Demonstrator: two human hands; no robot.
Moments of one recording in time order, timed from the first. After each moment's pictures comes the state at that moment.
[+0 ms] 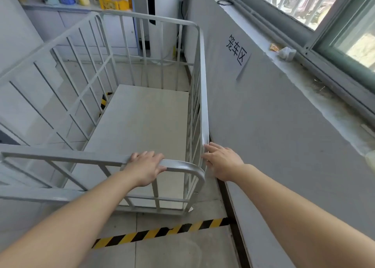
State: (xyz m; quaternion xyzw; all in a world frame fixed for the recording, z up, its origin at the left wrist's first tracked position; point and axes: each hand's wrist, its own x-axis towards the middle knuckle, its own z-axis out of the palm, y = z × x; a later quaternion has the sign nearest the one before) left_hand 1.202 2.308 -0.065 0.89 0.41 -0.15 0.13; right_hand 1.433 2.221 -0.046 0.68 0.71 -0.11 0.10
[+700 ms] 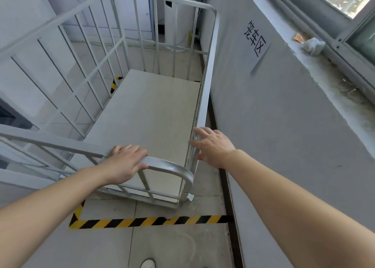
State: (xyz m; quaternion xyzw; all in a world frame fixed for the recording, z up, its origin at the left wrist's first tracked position) left_hand 1.171 2.323 -0.083 0.89 0.40 -0.12 0.16; right_hand 1.448 2.273 -0.054 0.60 0.79 -0.04 0.13
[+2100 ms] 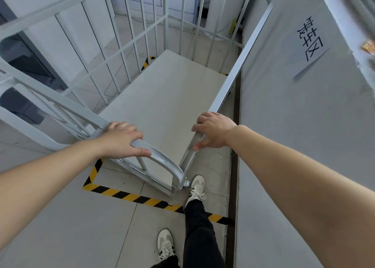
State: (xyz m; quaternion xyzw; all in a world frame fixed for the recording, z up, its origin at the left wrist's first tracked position) left_hand 1.139 2.338 -0.071 0.82 0.51 -0.16 0.17; right_hand 1.431 2.359 -0.057 0.44 0.87 -0.07 0.19
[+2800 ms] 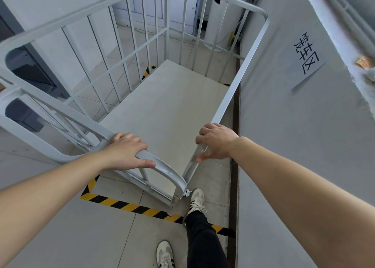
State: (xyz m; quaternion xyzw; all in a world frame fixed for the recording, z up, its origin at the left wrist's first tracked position) left_hand 1.137 2.338 -0.073 0.83 0.51 -0.16 0.17; right_hand 1.425 2.358 -0.052 0.44 0.87 -0.07 0.22
